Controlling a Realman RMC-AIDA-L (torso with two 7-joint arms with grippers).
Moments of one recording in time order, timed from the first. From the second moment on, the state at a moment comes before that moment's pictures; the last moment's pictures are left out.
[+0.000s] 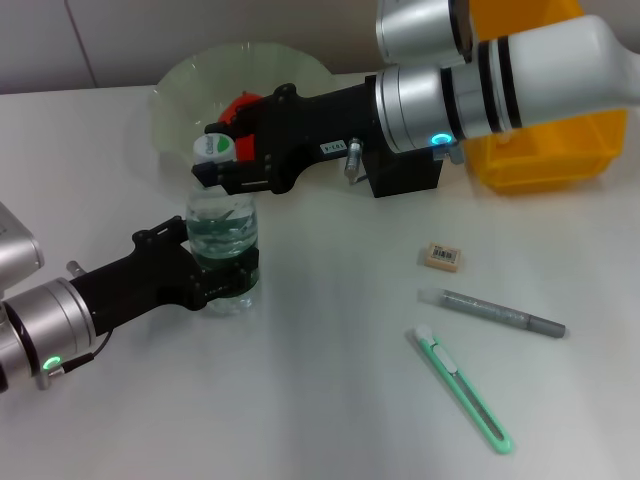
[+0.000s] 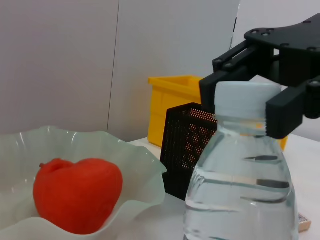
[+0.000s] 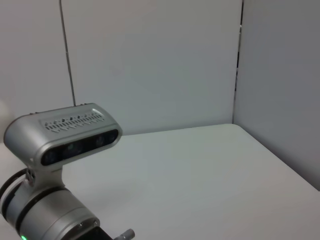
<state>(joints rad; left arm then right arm) -0.35 -2.07 1.47 0.57 1.16 1.03 -1.08 0.84 2.08 -1.26 -0.70 -1.74 -1.18 1.53</state>
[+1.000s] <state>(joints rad) -0.35 -2.07 1.47 0.57 1.16 1.03 -1.08 0.83 2.09 -1.26 -0.69 -1.73 -1.15 1.53</state>
